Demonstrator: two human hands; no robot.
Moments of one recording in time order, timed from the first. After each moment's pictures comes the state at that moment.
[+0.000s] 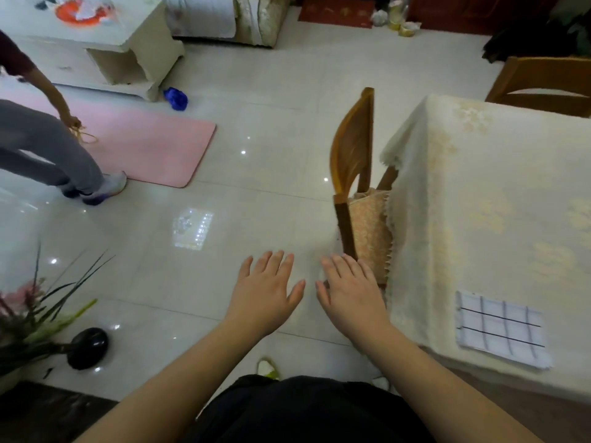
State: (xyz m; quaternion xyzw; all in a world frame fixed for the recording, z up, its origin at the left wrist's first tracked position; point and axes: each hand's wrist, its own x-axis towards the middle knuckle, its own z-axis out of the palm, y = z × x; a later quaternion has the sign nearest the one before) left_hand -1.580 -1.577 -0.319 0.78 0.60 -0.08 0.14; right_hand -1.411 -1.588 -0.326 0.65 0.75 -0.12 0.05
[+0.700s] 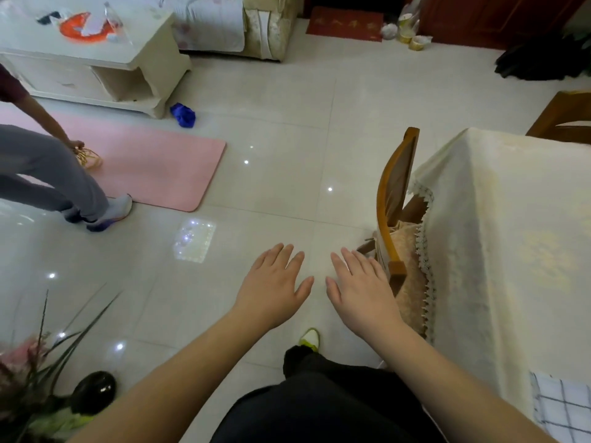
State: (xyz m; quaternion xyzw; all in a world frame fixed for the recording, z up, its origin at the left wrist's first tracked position) left_hand -1.665 -1.404 -0.323 0.81 0.57 -0.07 0.14; right_hand -1.487 -1.424 -0.327 0.66 0.74 -0.15 0.04
